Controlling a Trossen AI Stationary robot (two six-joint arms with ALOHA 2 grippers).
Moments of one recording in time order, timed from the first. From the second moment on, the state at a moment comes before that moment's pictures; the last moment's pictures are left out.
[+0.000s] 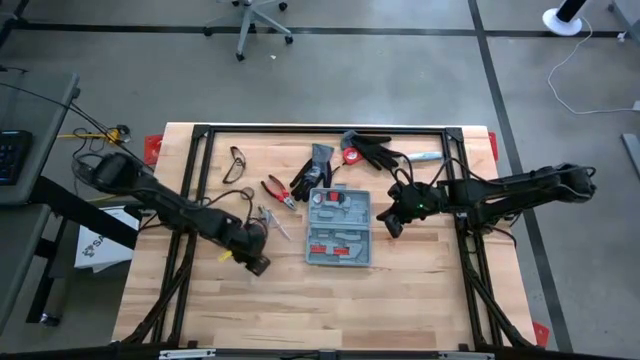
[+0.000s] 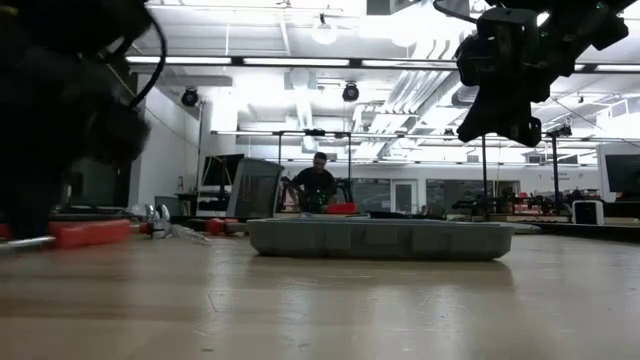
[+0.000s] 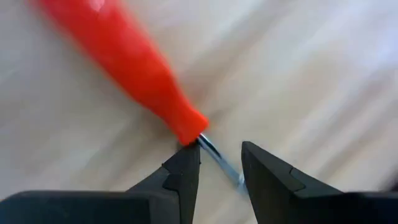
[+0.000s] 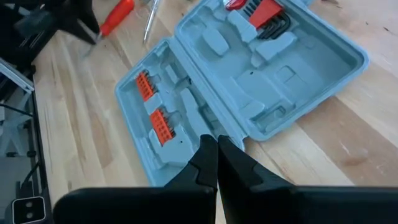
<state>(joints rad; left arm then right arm) -0.38 1.38 0.55 -0.31 0.14 -1.31 0.04 1.06 0.61 -0.31 0.02 0.76</state>
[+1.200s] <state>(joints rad) -0.30 1.39 0.64 -0.14 0.05 -0.70 0.04 1.06 0.61 -0.31 0.05 0.78</state>
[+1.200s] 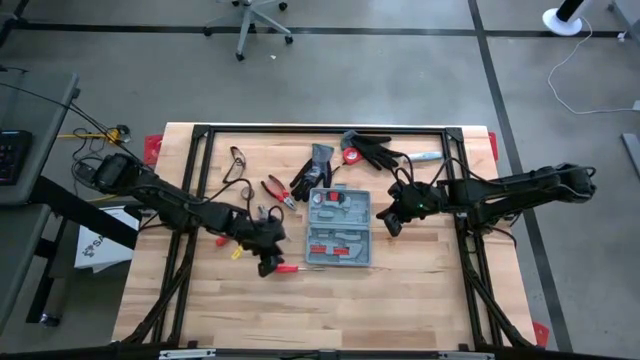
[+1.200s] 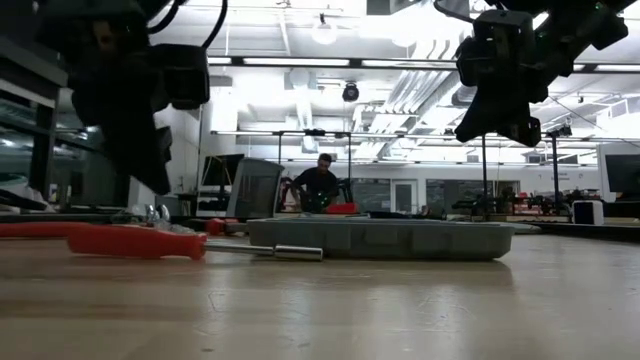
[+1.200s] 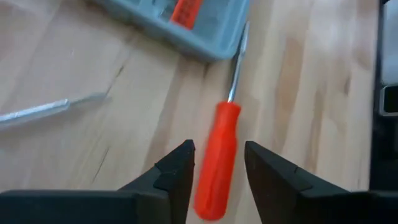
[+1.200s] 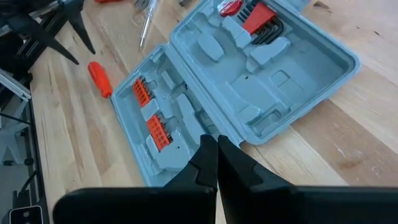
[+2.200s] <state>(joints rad) -0.37 1.54 0.64 -0.04 0.02 -0.55 0.04 1.06 0.61 -0.32 0.07 0.76</state>
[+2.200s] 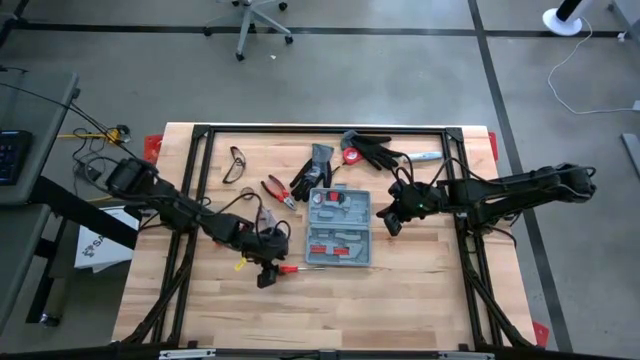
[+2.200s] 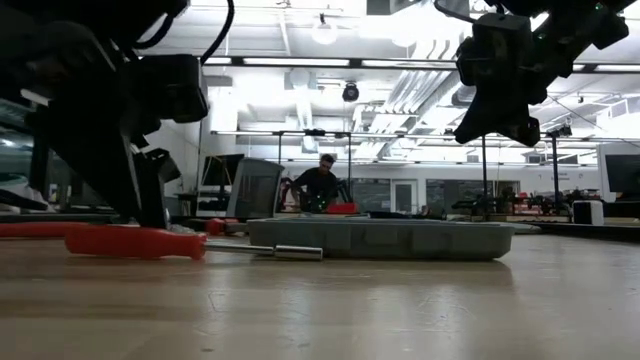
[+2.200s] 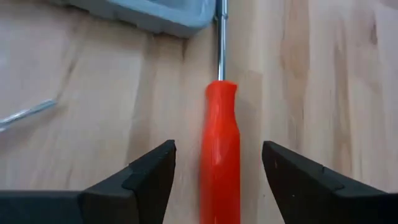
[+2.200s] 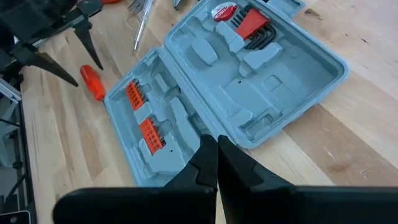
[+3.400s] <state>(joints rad) -0.37 1.63 0.64 -0.07 -0.08 -0.54 0.04 1.06 0.61 -0.34 0.10 0.76</state>
